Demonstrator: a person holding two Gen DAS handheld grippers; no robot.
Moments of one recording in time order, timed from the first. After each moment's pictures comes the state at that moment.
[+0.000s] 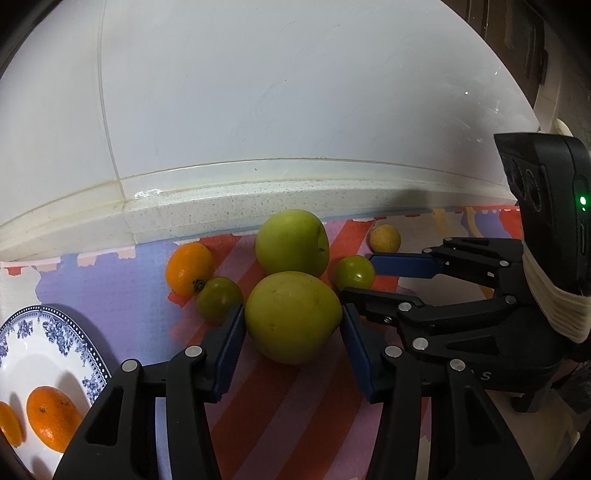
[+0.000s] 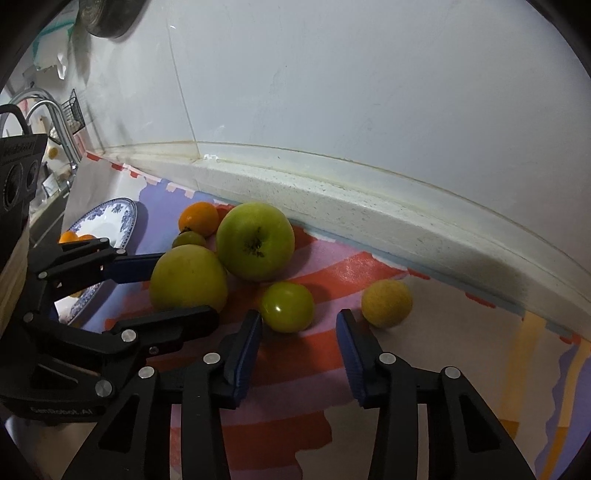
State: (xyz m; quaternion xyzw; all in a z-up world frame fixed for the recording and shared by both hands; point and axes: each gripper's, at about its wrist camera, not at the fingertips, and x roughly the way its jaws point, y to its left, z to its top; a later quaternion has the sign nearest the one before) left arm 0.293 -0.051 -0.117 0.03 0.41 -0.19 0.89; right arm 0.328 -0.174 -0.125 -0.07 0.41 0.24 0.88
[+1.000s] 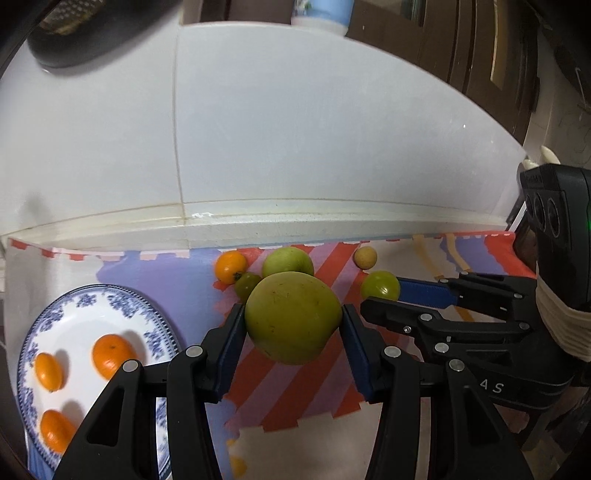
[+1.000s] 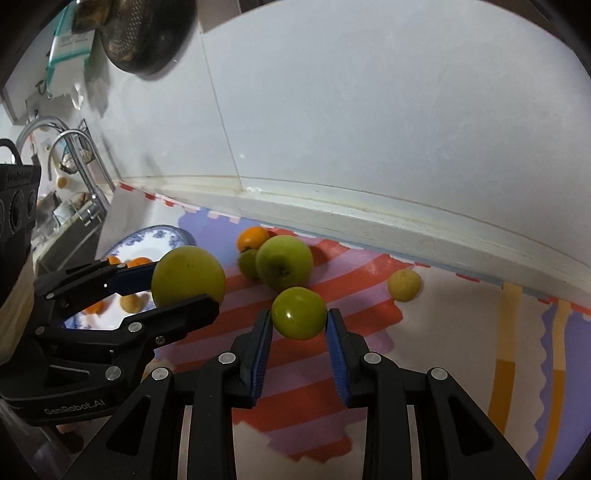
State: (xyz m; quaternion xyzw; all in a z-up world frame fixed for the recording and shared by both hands) left arm 0.224 -0.028 -0.064 0.00 0.36 -0.15 0.92; right arm 0.257 -0.170 -0.075 -0.01 0.38 0.23 0.90
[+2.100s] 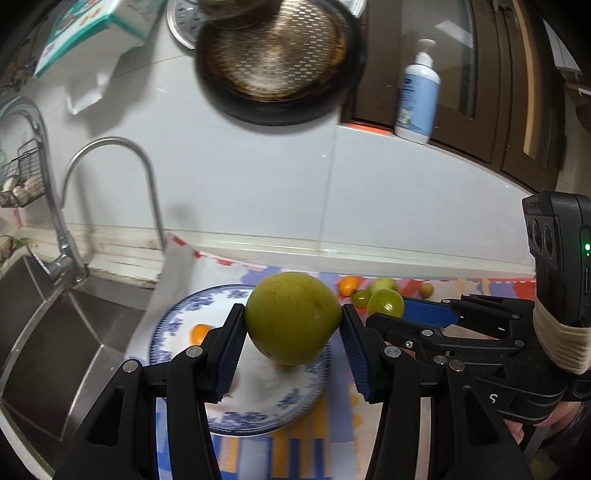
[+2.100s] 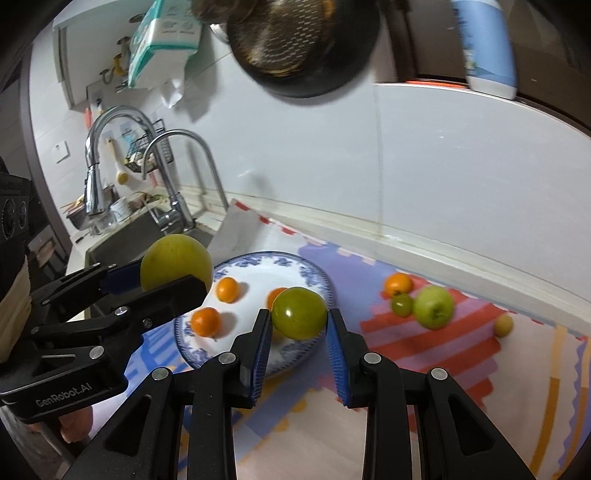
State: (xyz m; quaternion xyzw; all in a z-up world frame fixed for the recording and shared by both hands) left arm 0.129 0.092 0.005 -0.03 0.28 -0.02 0.96; right arm 0.193 -0.054 -0.020 -0.04 0.33 0.32 0.89
